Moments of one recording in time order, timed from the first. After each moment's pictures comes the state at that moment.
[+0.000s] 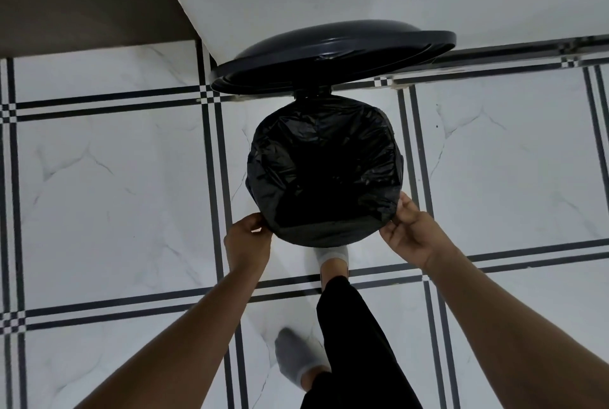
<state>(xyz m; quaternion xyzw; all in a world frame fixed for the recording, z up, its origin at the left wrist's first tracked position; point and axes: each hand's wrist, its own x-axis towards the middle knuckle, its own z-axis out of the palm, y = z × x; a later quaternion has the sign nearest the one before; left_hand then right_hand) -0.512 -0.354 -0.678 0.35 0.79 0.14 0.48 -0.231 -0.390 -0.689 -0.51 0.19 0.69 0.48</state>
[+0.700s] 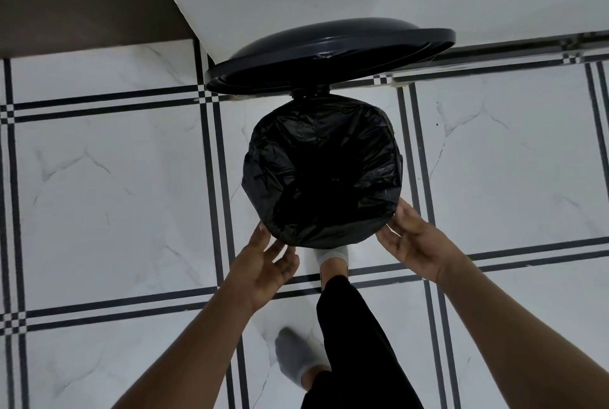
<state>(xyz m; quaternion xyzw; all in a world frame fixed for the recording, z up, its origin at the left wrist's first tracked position) -0.518 -0.373 -0.675 -0.18 0.58 0.25 0.75 -0.223 -0.406 -0.678 -0.51 0.12 0.74 0.42</state>
